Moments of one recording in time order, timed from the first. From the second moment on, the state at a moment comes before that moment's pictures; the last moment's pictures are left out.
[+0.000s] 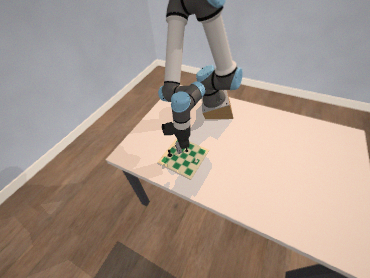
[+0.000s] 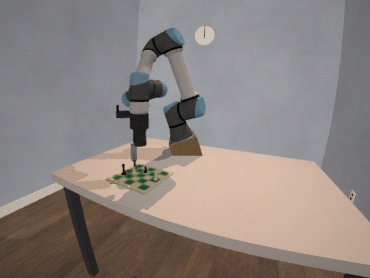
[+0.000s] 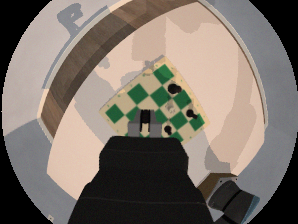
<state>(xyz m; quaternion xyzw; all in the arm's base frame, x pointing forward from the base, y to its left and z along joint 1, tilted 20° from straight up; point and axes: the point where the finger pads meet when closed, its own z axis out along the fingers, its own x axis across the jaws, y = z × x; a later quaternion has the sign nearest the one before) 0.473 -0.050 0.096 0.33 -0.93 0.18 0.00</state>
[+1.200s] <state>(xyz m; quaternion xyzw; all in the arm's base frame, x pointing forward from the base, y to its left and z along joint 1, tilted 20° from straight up) 0.404 -0.035 0.100 0.51 -0.84 0.17 0.05</state>
